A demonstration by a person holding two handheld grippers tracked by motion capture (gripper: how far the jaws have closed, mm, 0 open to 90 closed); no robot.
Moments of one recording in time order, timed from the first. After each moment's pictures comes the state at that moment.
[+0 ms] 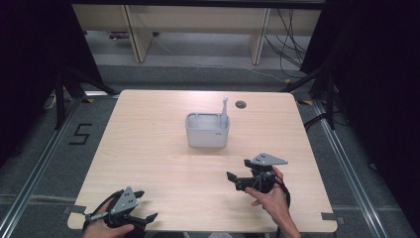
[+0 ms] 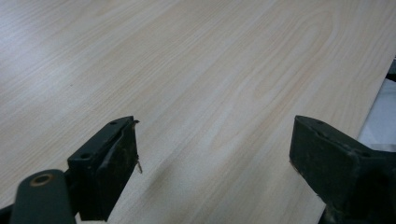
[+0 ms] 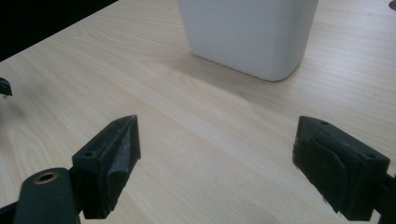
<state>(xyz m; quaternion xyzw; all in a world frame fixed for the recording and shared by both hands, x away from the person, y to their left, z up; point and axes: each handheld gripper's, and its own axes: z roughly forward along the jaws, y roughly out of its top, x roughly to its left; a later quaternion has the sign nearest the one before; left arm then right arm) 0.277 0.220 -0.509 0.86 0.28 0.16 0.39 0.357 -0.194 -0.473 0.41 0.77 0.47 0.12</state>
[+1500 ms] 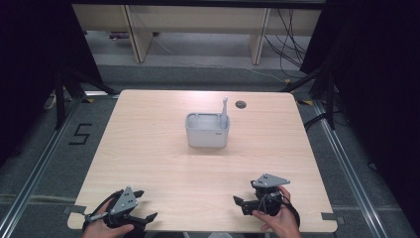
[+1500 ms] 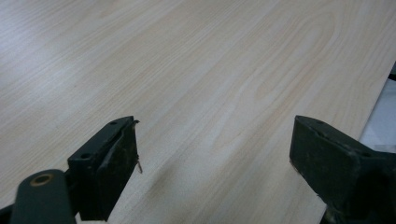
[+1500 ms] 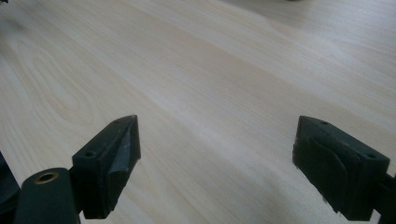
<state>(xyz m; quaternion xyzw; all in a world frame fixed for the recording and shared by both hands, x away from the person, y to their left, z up) 0.276 0.220 -0.508 0.86 0.28 0.17 0.39 0.307 -0.208 -0.489 0.41 0.81 0.39 0.11</state>
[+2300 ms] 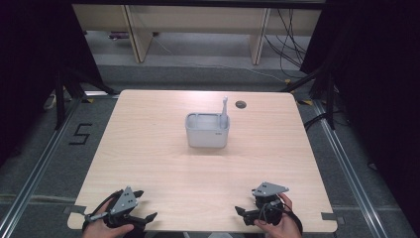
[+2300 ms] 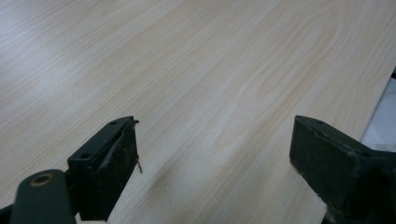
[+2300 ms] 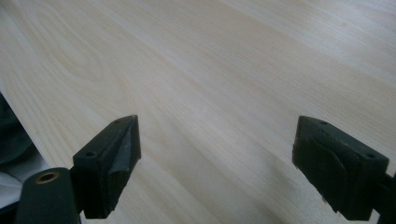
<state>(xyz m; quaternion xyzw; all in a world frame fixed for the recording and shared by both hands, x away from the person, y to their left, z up) 0.276 0.221 -0.508 0.86 0.29 0.17 0.39 0.291 -0.211 -0.497 0.39 0.84 0.36 0.12</state>
